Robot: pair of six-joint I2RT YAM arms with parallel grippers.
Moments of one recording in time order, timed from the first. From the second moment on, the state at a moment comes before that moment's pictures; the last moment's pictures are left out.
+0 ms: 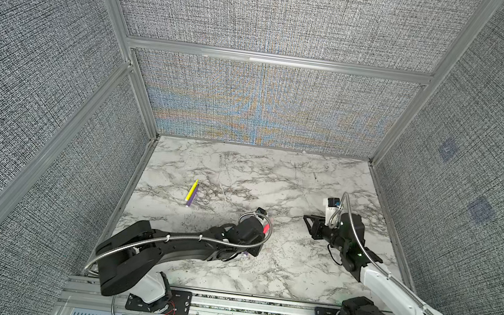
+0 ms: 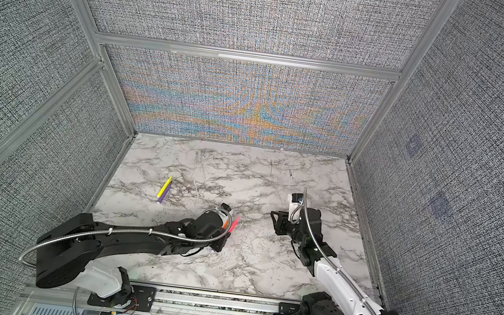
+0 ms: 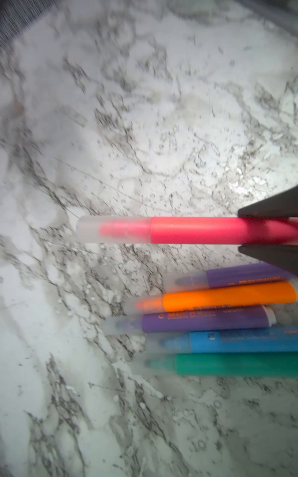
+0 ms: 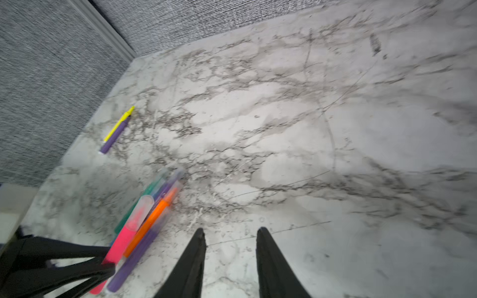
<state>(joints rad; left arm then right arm) -1.02 1.43 0.66 0.04 -0.12 -0.46 0.31 1.01 0.34 0.22 -0.32 0.40</state>
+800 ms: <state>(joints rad) -1.03 1.12 0.45 0.35 0.06 -0.50 0.66 1.24 0.32 0.97 -0.33 0.66</state>
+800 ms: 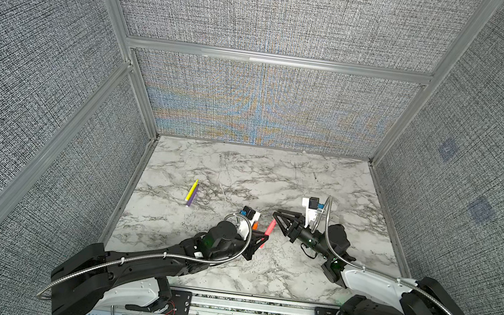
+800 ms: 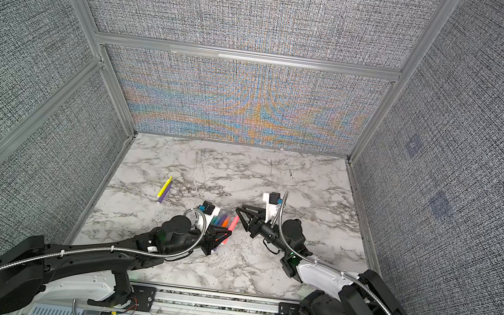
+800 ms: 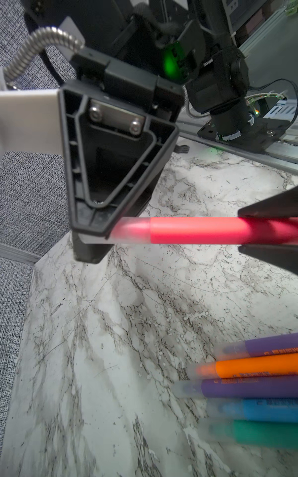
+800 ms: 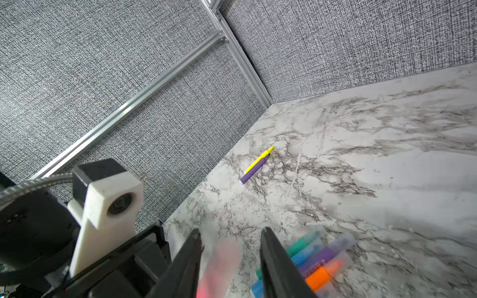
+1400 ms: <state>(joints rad) -1.03 1.05 0.40 0.37 0.04 -0.48 0.72 1.31 0.41 0.98 -0.35 0.68</state>
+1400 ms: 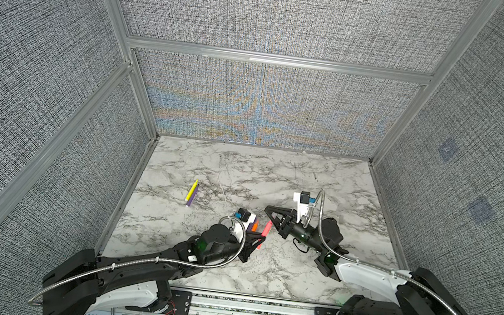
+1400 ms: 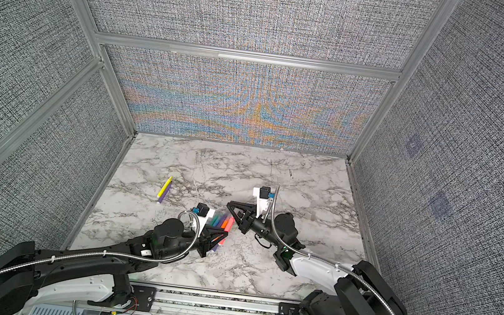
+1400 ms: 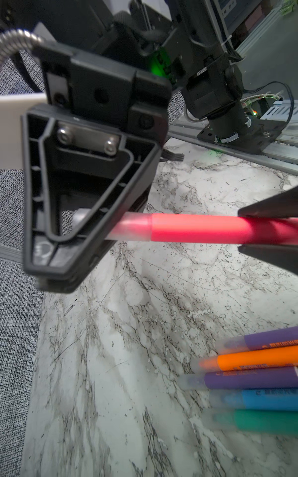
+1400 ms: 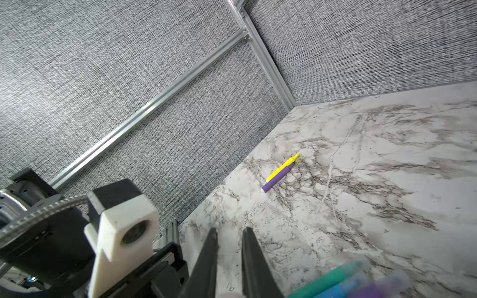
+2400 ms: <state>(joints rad) -1.03 1.23 0.42 0.64 0.07 -0.47 0.77 1.17 0.45 0.77 -0.27 0.56</state>
